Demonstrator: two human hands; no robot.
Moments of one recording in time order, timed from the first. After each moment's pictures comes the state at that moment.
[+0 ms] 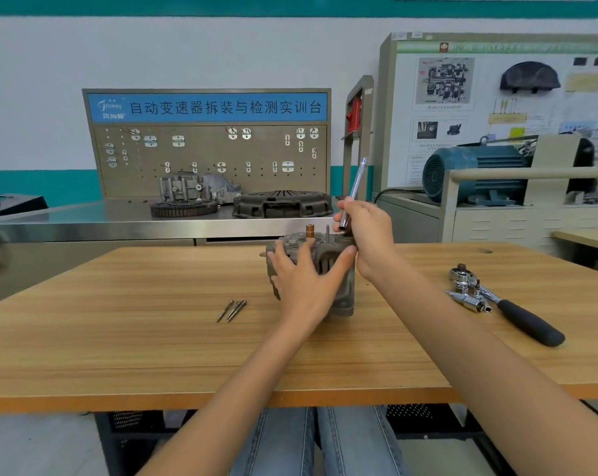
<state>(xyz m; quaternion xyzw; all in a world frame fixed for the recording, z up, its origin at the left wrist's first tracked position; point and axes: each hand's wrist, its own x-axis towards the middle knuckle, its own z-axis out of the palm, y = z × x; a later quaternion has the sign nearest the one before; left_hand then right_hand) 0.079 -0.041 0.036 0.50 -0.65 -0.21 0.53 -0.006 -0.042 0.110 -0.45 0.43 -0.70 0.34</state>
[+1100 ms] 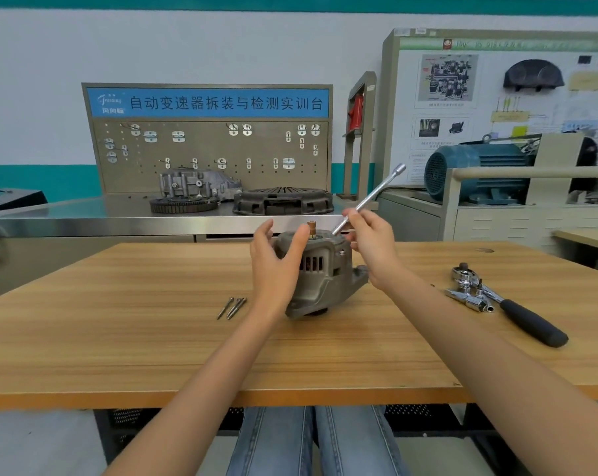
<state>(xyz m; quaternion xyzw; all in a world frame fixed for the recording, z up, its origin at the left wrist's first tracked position) 0.117 -0.062 0.043 0.40 -0.58 -0.27 0.66 -0.025 -0.061 0.086 -0.52 0.44 -0.67 0.30</state>
